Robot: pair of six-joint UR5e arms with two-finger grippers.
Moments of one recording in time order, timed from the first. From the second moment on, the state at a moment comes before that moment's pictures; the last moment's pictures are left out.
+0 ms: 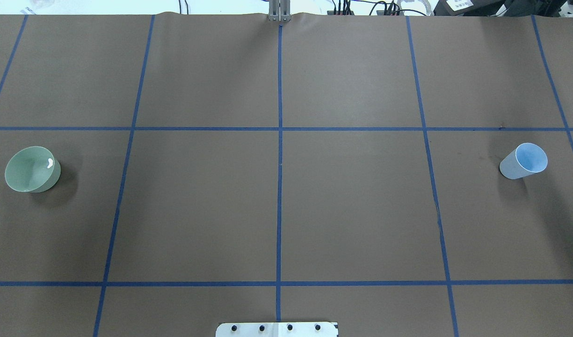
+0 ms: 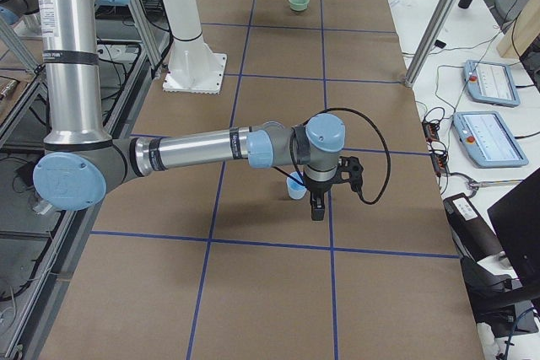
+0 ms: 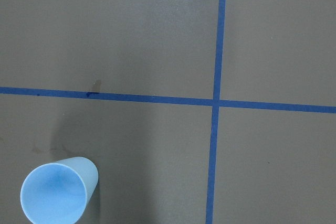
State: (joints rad) left arm -1.58 -1.62 -1.68 -1.44 -2.32 -0.07; right arm 1.50 -1.55 1.73 -1.61 2.33 0.10
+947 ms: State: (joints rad) left arm -1.58 -1.61 -1.70 -1.44 -2.41 -0.07; right arm 1.50 -1.56 1.73 -1.61 2.32 0.10
